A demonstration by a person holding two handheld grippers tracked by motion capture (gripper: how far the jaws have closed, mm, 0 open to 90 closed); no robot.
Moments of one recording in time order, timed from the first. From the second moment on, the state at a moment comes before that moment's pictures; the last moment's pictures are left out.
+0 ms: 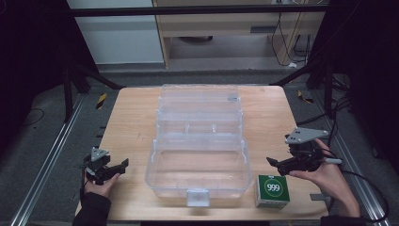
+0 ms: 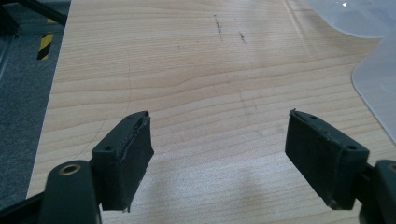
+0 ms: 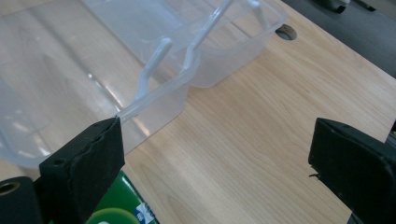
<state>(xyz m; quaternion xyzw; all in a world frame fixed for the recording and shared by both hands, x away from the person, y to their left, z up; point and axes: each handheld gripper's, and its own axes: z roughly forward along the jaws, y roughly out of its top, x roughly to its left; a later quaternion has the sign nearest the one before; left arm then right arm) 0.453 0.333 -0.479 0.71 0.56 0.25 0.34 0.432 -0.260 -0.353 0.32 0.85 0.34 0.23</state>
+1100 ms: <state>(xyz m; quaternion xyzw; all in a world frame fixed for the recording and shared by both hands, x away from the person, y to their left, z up) 0.454 0.331 -0.480 0.72 0.56 0.25 0.33 0.405 -0.239 -0.370 0.17 0.95 0.23 0.14</state>
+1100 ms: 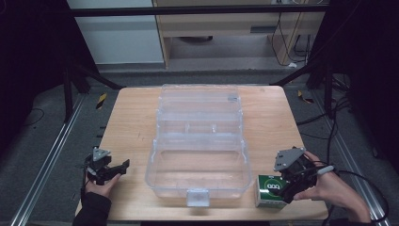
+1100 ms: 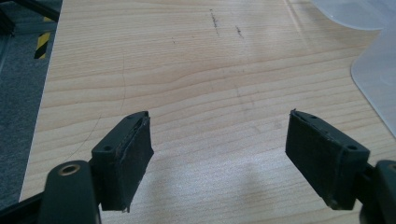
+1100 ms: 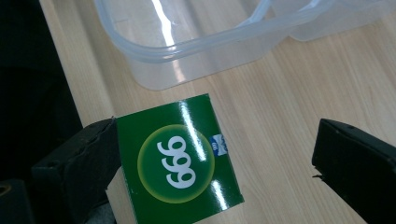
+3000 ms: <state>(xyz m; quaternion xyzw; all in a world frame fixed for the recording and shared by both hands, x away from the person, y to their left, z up) 0.455 0.332 -0.481 0.72 0.56 0.25 0.33 0.417 -0.224 -0.442 0.11 0.99 0.11 0.06</state>
